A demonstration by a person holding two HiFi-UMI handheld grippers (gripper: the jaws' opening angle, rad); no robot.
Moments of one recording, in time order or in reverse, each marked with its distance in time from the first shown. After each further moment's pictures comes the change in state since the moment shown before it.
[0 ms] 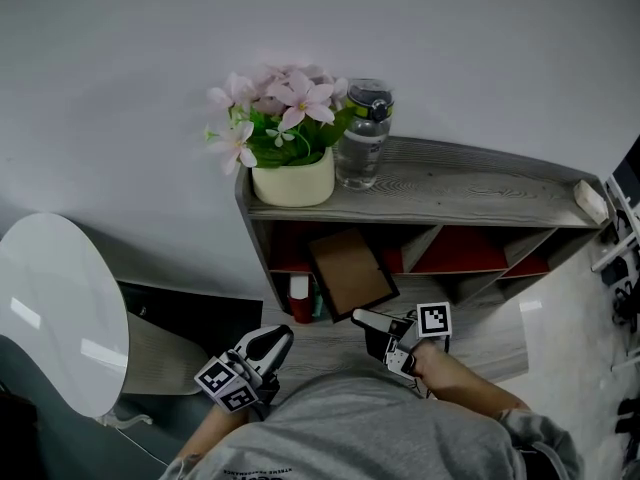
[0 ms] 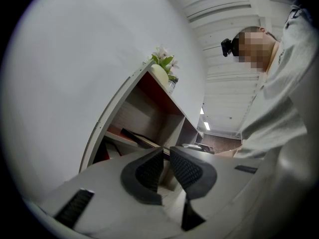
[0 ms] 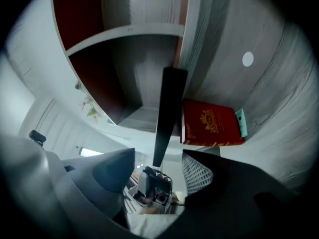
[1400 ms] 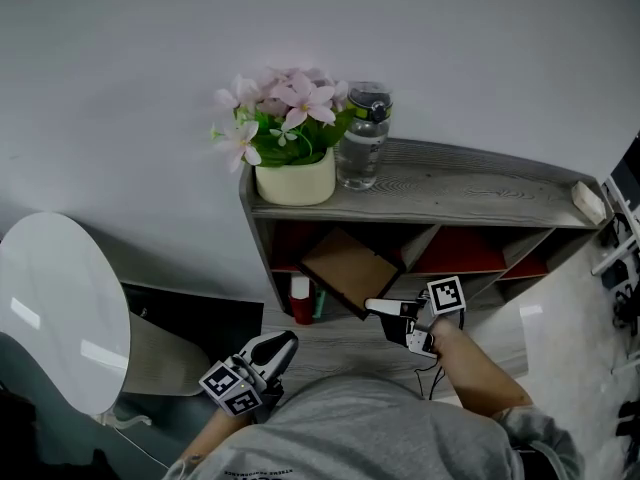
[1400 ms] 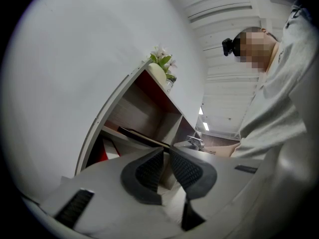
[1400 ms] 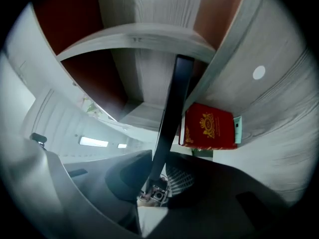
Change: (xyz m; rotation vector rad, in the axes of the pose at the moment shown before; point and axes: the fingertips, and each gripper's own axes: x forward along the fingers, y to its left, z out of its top) left arm -0.003 -0.012 -0.010 -0.019 0.003 -0.011; right arm -0.016 0.013 0.024 -0.044 0.151 -0.027
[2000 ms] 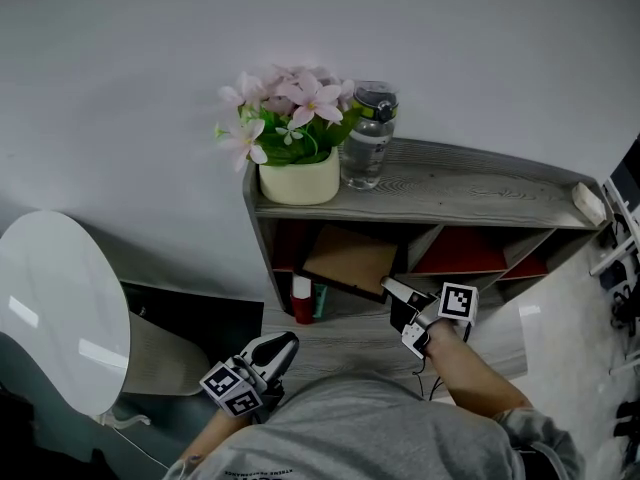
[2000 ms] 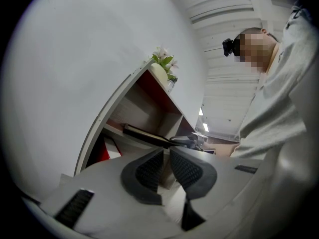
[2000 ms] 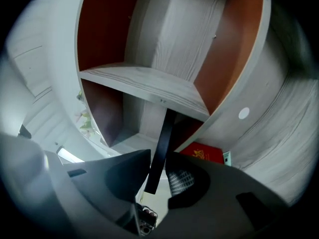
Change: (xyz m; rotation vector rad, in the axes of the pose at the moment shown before) left arm -0.004 0.002 -0.003 -0.020 -0.002 -0.005; right arm -0.035 0.002 0.051 -0.085 -0.423 -0.174
